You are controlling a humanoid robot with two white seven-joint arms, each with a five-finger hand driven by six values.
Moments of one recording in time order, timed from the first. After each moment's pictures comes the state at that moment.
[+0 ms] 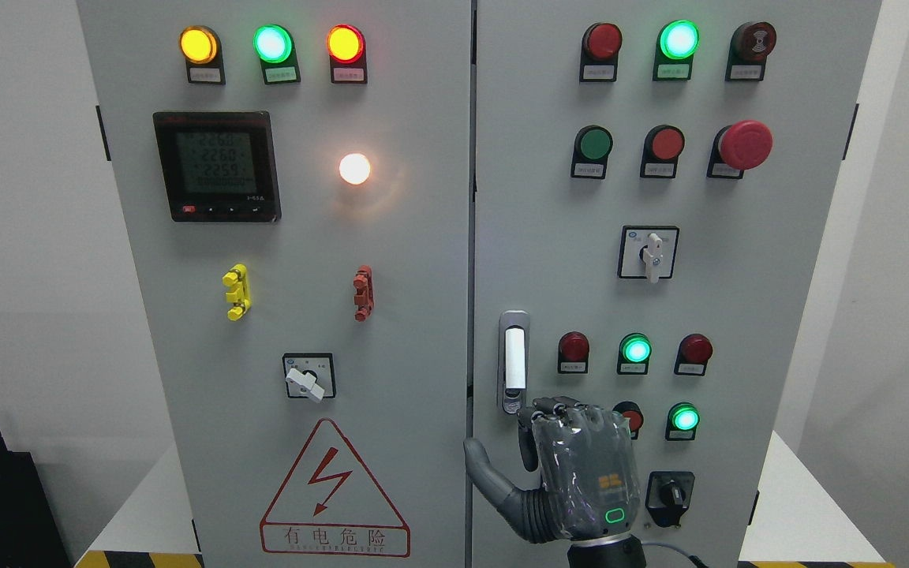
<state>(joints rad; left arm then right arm) 0.00 -0.06 0.00 0.00 0.11 -0.13 -0.07 -0.41 0.09 0.32 -1.69 1.26 0.02 -0.32</state>
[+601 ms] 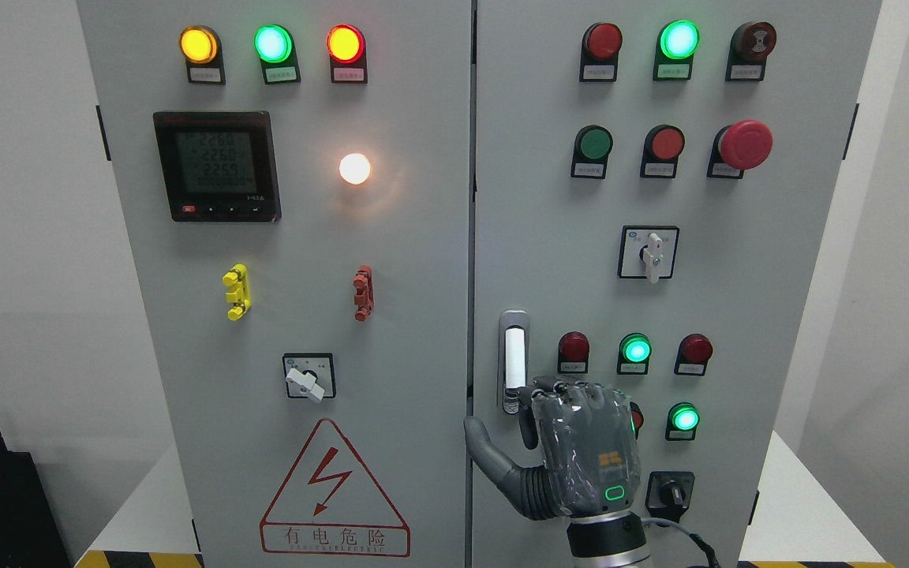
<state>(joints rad) 0.00 -0.06 0.00 0.00 0.11 -0.13 -0.07 -0.47 0.09 0.31 -1.67 1.26 0.05 -0.32</state>
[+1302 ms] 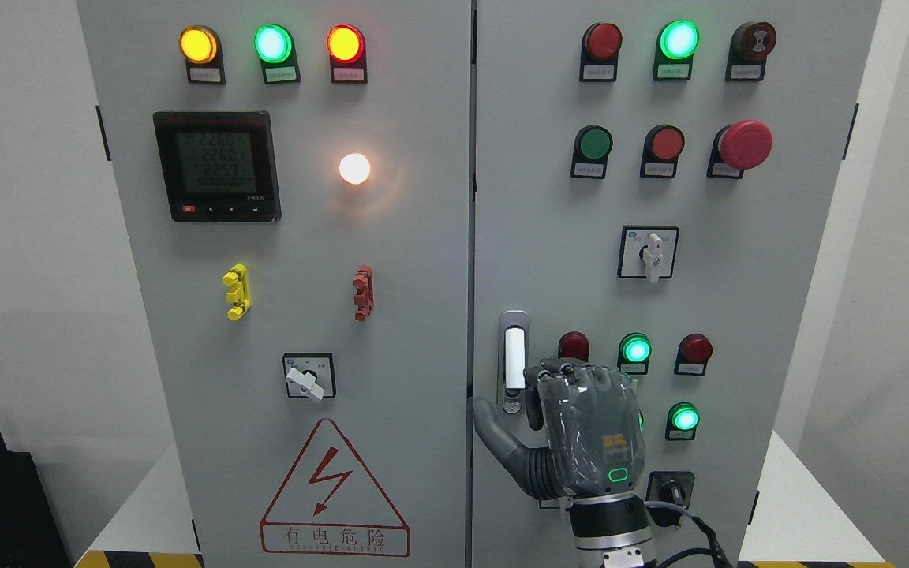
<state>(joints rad) 0.00 -0.06 0.00 0.00 0.11 -0.13 -0.07 -0.50 0.09 0.32 -1.66 1.26 0.07 -0.31</state>
